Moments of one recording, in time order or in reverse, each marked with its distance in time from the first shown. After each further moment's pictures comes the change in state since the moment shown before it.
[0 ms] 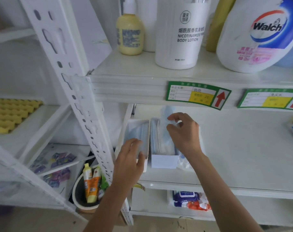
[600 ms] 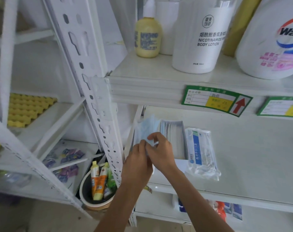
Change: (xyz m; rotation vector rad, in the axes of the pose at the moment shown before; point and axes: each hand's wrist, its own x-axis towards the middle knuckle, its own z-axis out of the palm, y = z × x) left_hand 0.004 0.015 -0.005 0.154 -0.138 -0.240; right_hand -0.045 0.007 0.096 0.115 -0.289 0.119
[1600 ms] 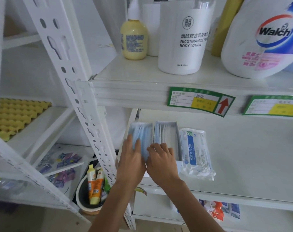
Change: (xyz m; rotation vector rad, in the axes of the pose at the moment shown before) left_hand 0.016 -0.005 0.008 0.264 -0.090 0.012; right_hand -0.022 0.027 -0.020 -0.871 -0.057 -0.341
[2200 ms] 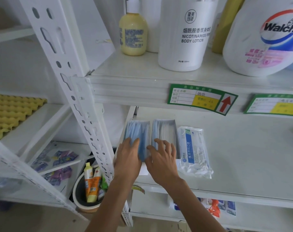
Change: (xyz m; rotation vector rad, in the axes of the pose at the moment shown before) left_hand 0.012 -0.002 0.009 -0.026 -0.034 -0.086; right_hand -0.001 0.009 0.015 0.045 -0.011 0.107
